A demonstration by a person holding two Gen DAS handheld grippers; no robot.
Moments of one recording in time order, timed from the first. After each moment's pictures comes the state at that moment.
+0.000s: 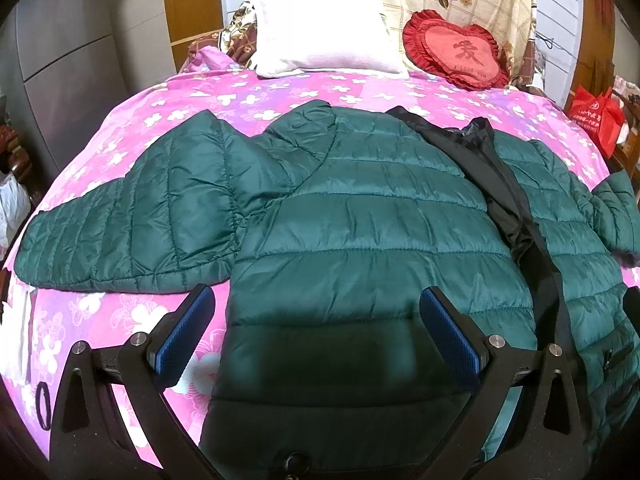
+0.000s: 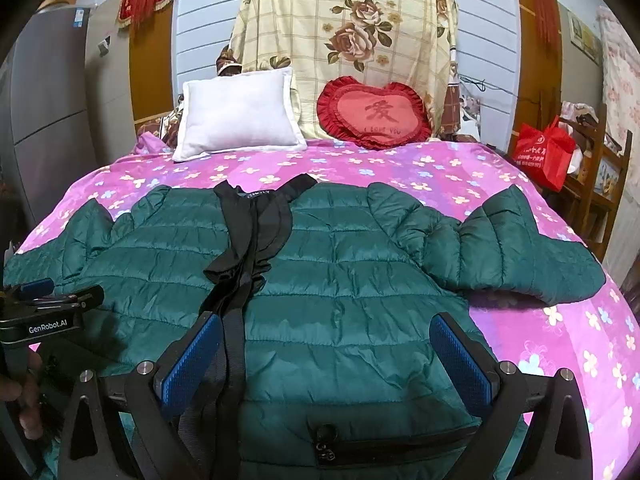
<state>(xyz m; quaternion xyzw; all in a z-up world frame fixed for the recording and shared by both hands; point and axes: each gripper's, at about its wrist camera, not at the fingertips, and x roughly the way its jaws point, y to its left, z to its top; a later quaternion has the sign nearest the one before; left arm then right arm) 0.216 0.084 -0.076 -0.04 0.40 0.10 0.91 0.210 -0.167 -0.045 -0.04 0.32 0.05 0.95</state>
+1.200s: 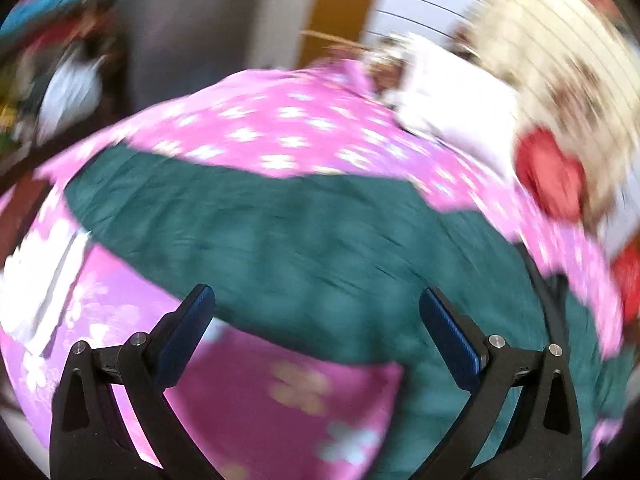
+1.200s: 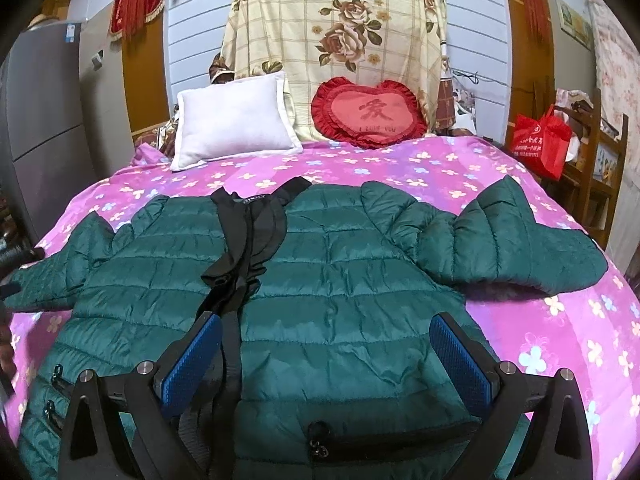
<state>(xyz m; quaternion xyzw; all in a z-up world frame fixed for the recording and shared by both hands) 0.184 0.265 -0.055 -0.25 0.33 0.25 0.87 0.206 -0.178 -0.043 -0.02 0.31 0.05 0.95</state>
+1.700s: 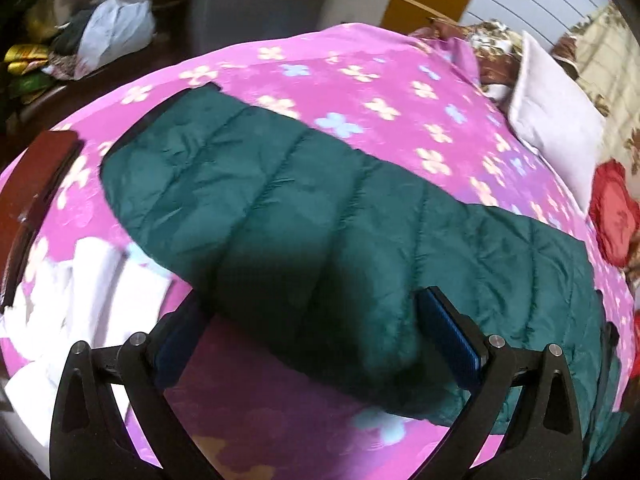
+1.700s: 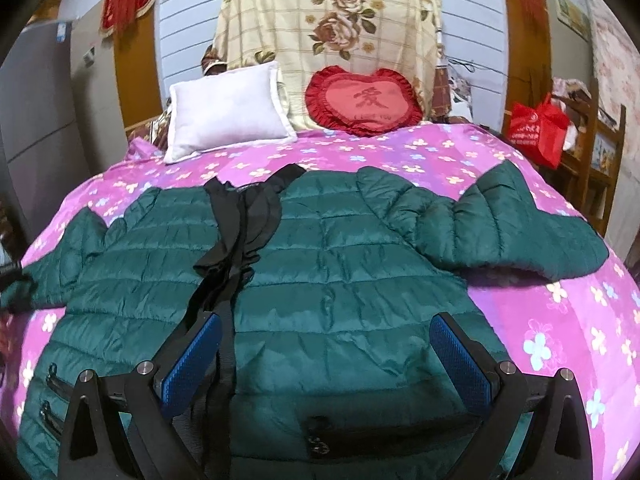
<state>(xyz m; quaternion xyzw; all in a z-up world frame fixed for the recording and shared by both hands) 0.184 0.376 -0.106 -0.29 0.40 0.30 0.82 0.212 -0.174 -0.053 -0.02 0.33 0.05 0.94</state>
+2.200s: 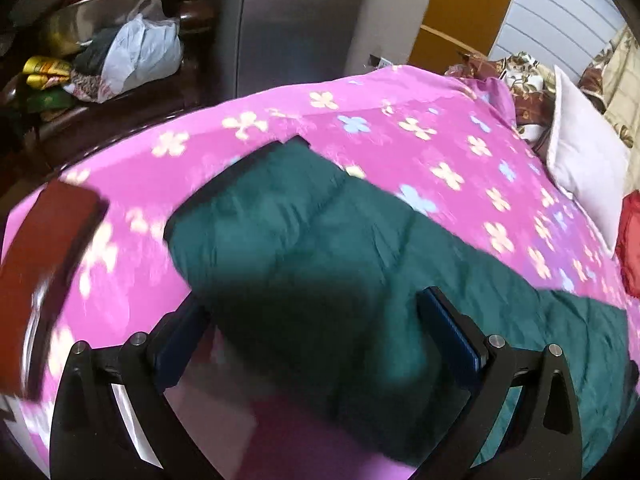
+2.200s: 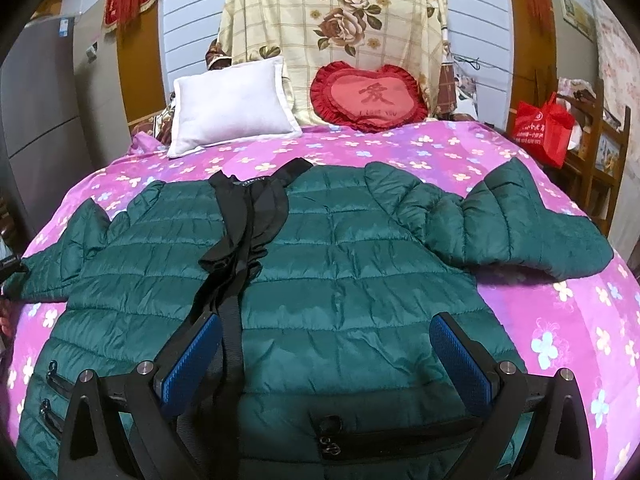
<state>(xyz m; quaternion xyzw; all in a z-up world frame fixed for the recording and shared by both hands) 0.196 0.454 -0.113 -0.27 0.36 0.35 0.82 0.213 -0.171 -0.056 -0.02 0.34 0.05 0.94</state>
